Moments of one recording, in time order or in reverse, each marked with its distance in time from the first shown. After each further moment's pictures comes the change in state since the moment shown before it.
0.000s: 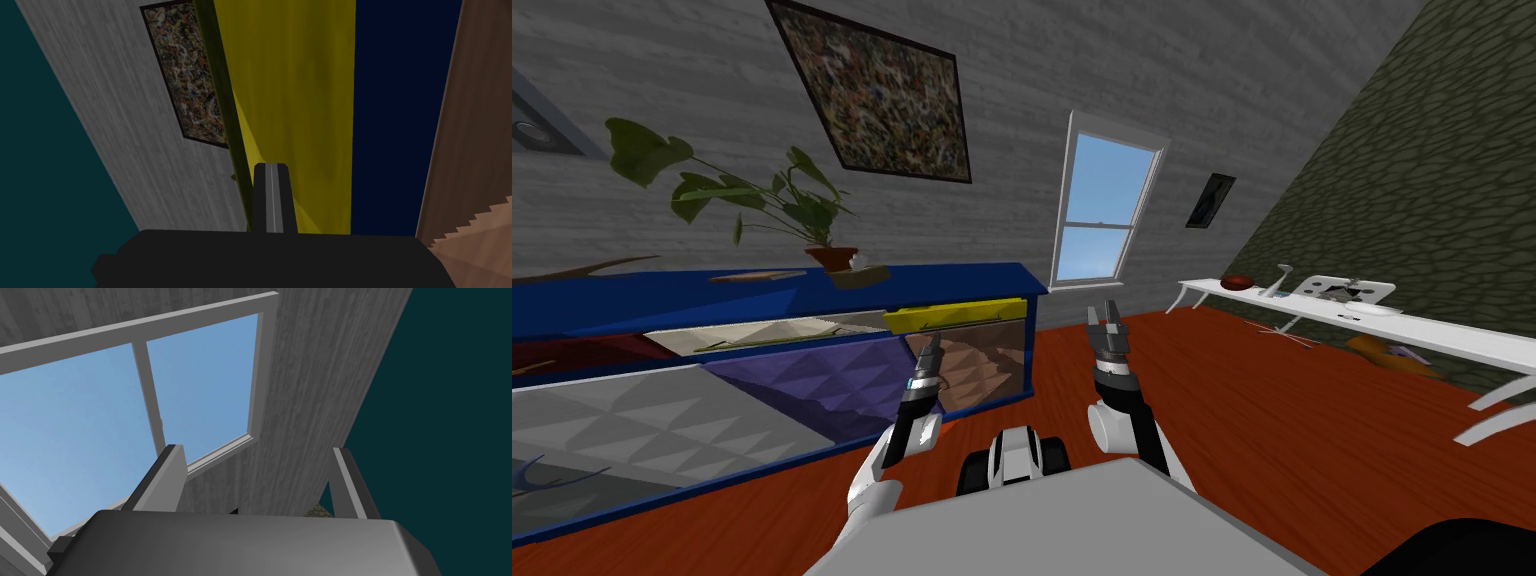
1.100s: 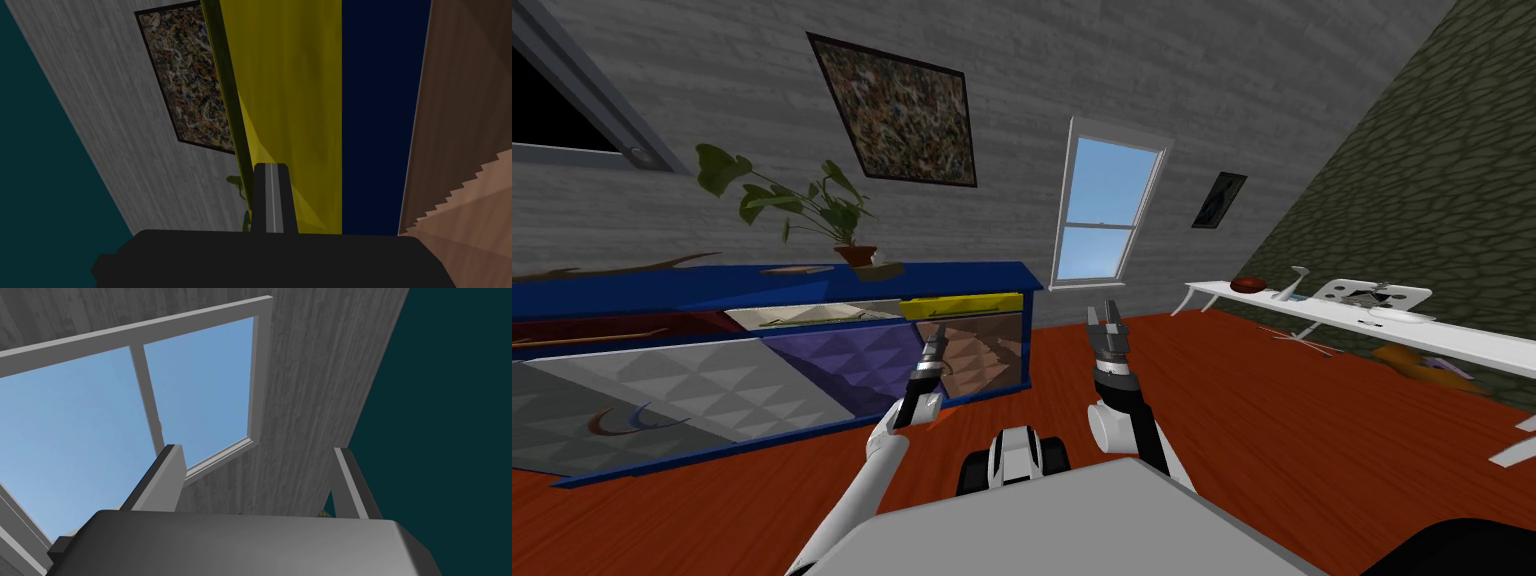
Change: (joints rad) left arm -0.239 0.120 -0.010 0.320 0.062 -0.058 0.042; right arm 0.000 0.000 0.000 0.000 0.000 0.000 0.000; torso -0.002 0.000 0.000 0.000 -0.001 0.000
